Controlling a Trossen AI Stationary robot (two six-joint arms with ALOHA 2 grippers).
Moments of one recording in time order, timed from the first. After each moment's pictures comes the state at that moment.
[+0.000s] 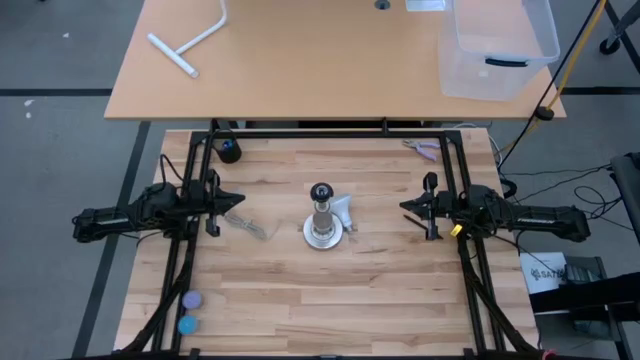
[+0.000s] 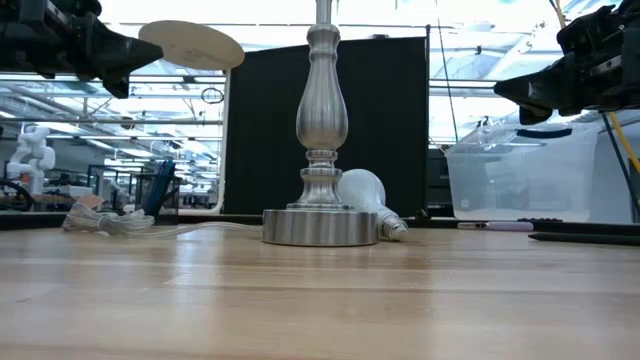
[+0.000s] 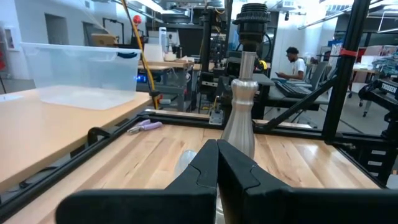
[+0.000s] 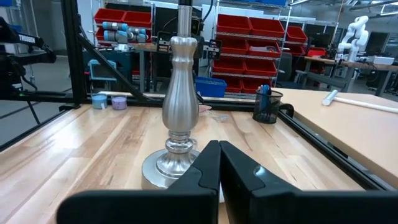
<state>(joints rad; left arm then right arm) 0.09 0.00 0.14 -0.05 -0.01 -0.04 -0.11 0.09 0.01 0.13 -0.05 -0.06</state>
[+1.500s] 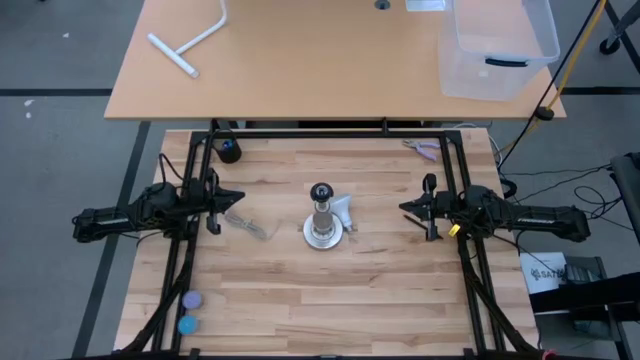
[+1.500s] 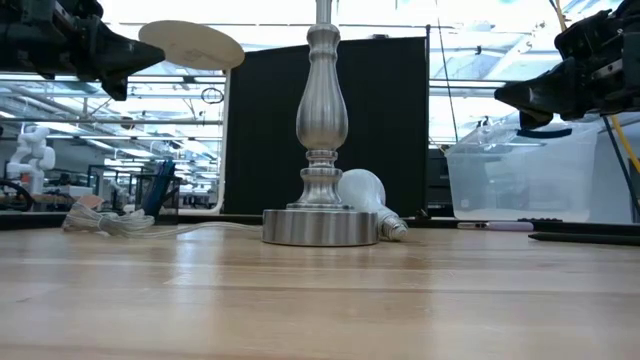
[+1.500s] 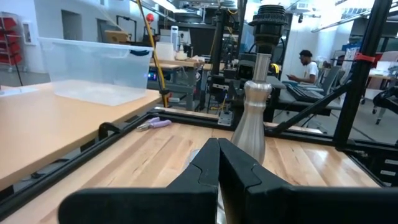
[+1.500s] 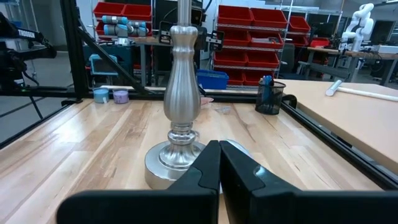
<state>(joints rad) 0.10 0.00 0.14 -0.05 -0.06 -0.07 -0.11 0.09 0.02 0.10 -0.05 -0.05</state>
